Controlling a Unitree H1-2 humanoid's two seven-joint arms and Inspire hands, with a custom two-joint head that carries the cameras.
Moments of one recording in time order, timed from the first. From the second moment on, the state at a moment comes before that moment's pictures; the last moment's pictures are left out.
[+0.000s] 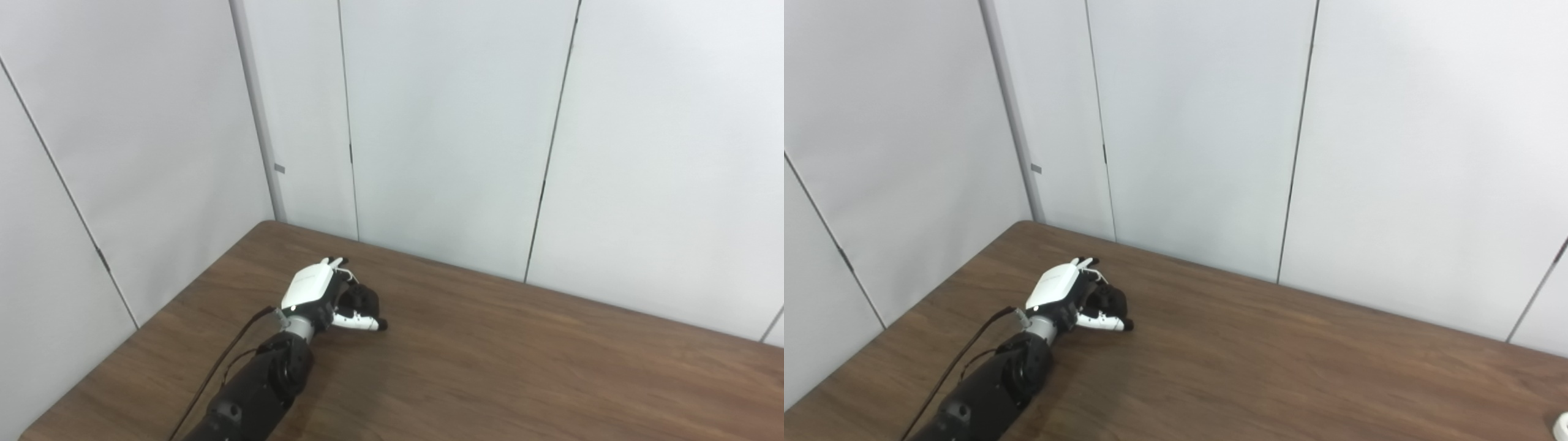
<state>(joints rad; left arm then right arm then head) -0.40 0.52 -0.18 0.48 0.55 0.16 0.18 0.16 -0.40 -0.15 -0.06 -0.05 -0.23 0.13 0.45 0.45</state>
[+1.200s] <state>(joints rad) -0.24 0.48 -0.26 0.26 0.59 0.01 0.24 0.18 -0.40 -0.15 -0.12 -0.11 -0.18 0.13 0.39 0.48</state>
